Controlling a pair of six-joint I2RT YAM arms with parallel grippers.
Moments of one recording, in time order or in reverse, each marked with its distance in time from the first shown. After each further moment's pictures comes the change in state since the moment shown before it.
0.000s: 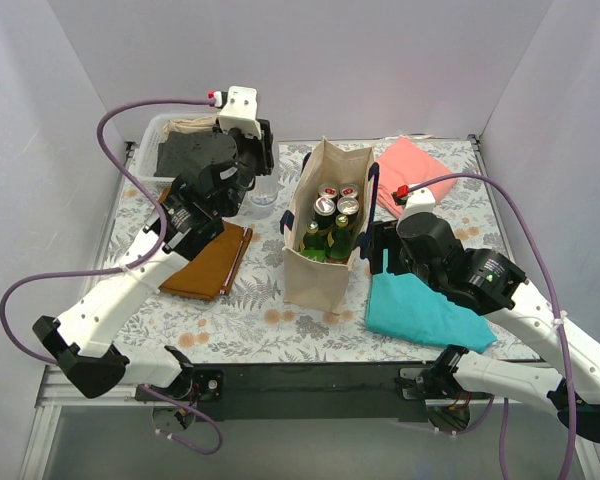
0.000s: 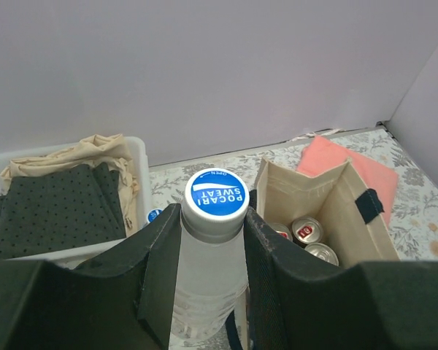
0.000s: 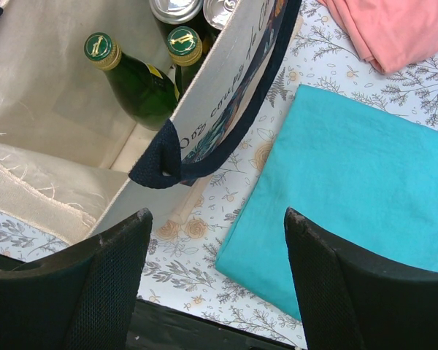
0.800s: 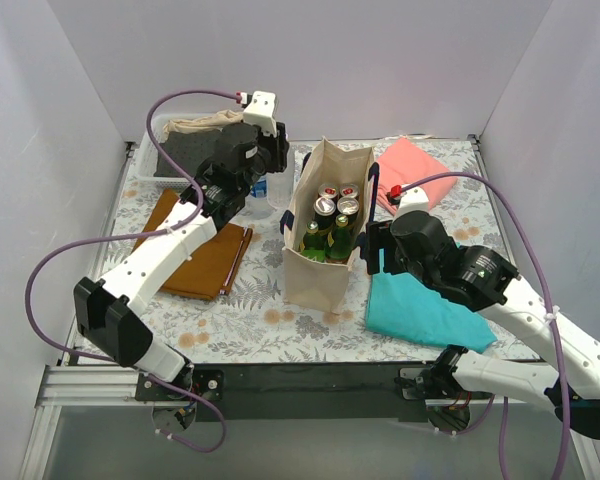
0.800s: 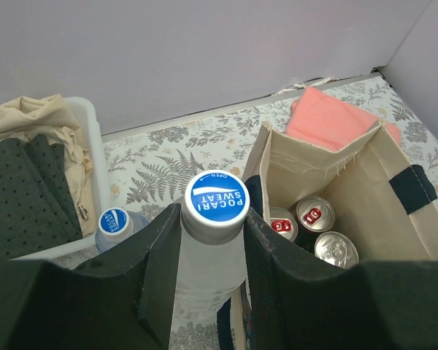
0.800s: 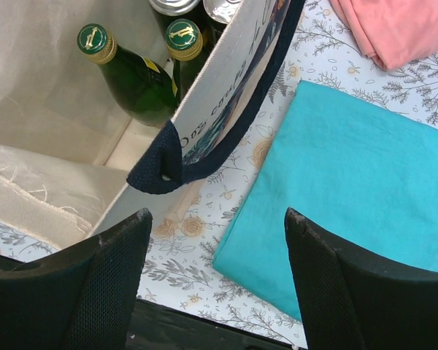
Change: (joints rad) left arm 0.202 0.188 -0.093 0.126 0.311 -0.092; right arm 0.000 0.026 0.000 0.001 -0.002 -0.008
